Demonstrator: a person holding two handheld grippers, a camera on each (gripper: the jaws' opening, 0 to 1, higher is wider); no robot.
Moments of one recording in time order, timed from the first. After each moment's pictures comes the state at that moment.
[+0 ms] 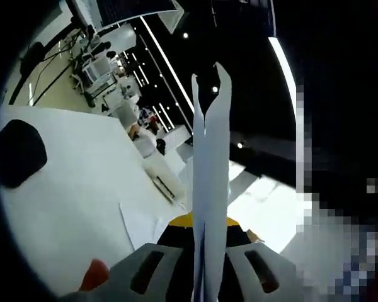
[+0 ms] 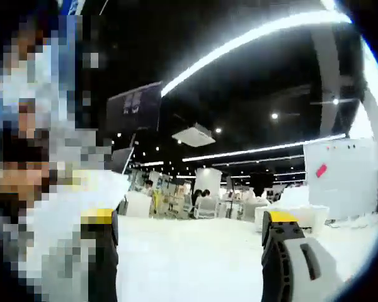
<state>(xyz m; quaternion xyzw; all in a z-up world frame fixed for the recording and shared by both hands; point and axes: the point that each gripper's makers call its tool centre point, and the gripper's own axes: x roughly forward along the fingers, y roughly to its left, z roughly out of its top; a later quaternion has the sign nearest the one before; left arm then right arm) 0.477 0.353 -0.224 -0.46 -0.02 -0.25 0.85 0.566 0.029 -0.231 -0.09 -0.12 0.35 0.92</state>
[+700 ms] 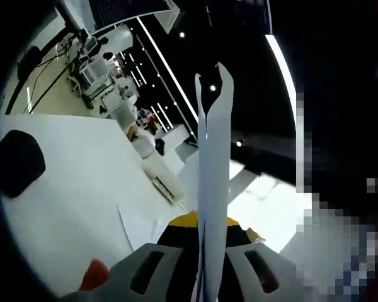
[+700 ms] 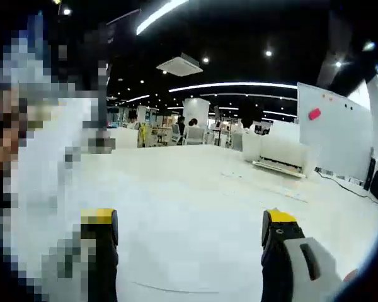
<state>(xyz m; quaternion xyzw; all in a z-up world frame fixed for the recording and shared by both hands) 0.473 0.356 -0.218 -0.46 -0.02 -0.26 0.85 0.613 0.003 -0.332 -0.10 0.13 0.32 0.93</state>
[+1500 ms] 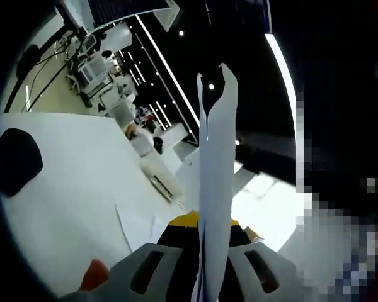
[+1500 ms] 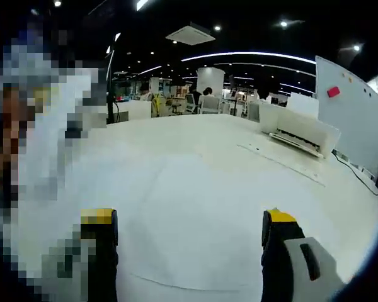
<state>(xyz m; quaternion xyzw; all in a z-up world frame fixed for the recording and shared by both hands) 0.475 0.351 -0.218 -0.46 -0.02 -0.26 0.85 0.618 0.020 -0.353 -0.12 0.18 0.37 0.90</state>
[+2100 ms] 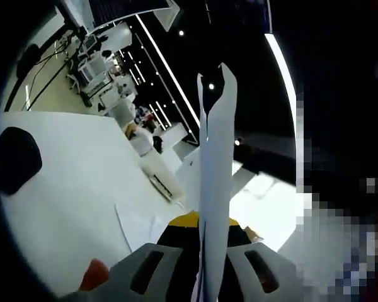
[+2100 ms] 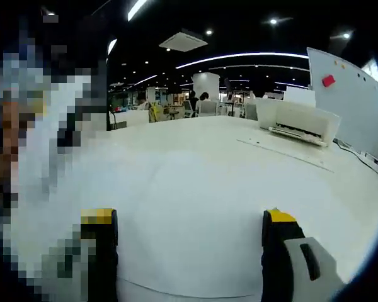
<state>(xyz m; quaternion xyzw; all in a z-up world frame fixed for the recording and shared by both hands) 0.477 0.353 -0.217 -0.46 -0.02 -0.27 0.85 0.628 0.019 -0.374 -0.07 0.18 0.35 0.91</state>
